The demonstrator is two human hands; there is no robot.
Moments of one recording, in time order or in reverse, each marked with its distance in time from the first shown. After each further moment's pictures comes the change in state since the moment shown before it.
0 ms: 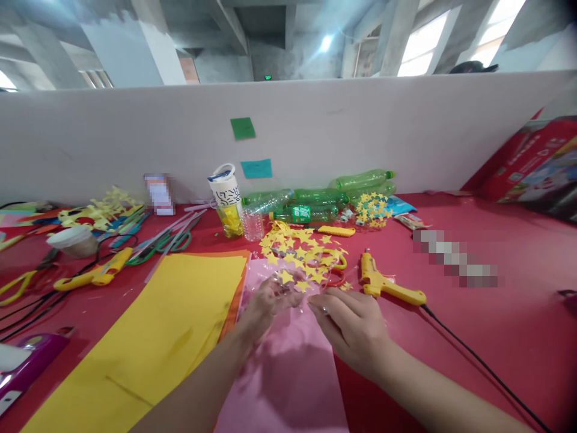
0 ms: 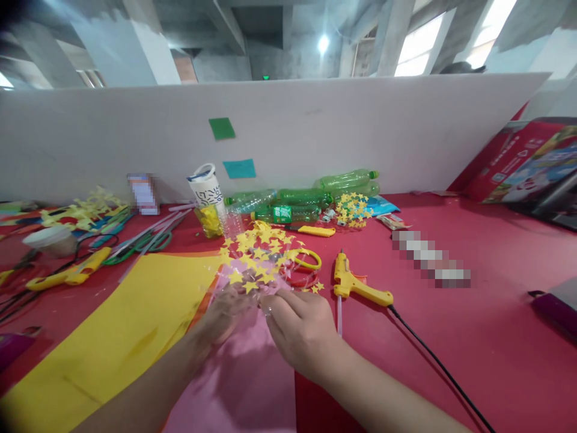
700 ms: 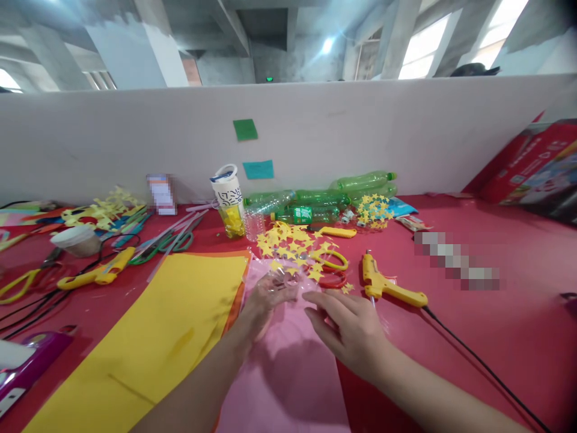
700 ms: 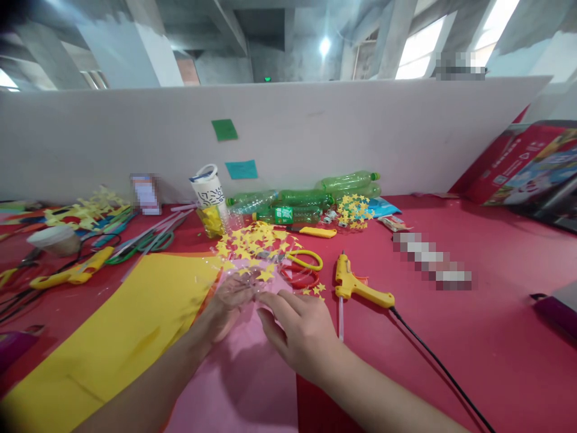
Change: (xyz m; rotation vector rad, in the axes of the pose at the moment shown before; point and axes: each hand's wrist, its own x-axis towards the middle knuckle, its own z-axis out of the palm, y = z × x) left_hand 0.002 0.004 -0.002 -0.033 0.051 0.040; right_hand -0.005 0.000 0.004 0.063 -0.053 0.093
